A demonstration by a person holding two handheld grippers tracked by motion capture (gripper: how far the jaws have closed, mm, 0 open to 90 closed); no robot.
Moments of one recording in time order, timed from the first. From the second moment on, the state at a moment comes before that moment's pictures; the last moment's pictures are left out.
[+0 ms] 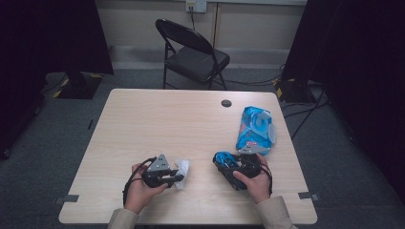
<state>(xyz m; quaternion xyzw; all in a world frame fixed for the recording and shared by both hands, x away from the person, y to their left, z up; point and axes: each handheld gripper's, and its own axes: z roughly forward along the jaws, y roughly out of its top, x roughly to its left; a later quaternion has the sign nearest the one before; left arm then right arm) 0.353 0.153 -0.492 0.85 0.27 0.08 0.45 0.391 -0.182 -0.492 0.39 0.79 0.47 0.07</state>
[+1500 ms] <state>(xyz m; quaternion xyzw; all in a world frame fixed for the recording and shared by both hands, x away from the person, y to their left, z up) 0.356 0.166 -0.493 0.84 0.27 0.09 0.46 0.409 -0.148 -0.495 0.38 0.82 0.42 0.11</state>
